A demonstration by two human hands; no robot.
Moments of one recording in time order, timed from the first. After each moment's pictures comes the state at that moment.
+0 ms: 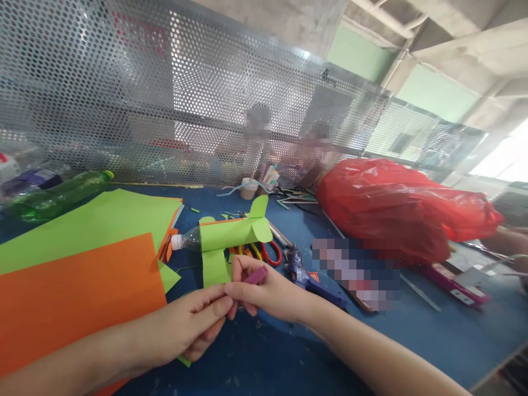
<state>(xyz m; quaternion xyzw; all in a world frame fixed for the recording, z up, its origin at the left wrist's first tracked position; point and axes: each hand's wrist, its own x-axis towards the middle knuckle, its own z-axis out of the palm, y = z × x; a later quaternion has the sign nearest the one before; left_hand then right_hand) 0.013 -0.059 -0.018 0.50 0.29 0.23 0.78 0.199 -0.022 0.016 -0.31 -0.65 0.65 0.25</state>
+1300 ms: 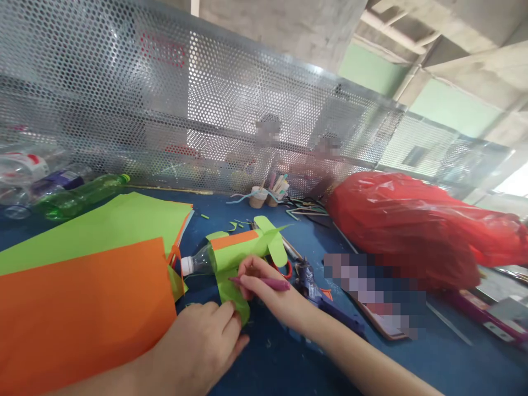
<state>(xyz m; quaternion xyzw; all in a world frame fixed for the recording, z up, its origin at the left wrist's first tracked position) 0.030 -0.069 -0.023 0.91 0.36 0.18 -0.11 0.198 -0.010 0.016 -0.37 -0.66 0.57 0.31</state>
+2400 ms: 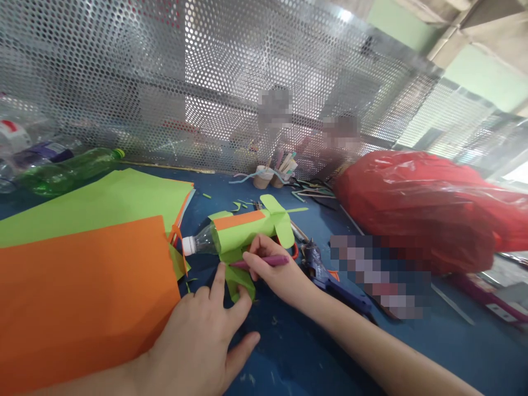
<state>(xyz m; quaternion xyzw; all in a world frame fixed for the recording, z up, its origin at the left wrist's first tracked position) 0.035 -0.090 -0.012 0.86 0.51 0.04 -0.02 0.189 -0.001 -0.004 -0.40 -0.65 0.54 0.36</state>
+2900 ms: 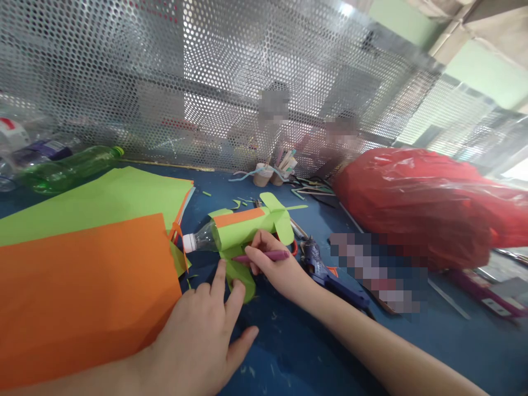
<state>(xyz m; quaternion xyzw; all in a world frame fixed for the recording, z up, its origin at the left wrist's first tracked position) 0.038 -0.091 -0.012 0.85 0.53 0.01 -0.01 0.189 -0.002 -0.001 -0.43 -0.66 0.50 0.36</state>
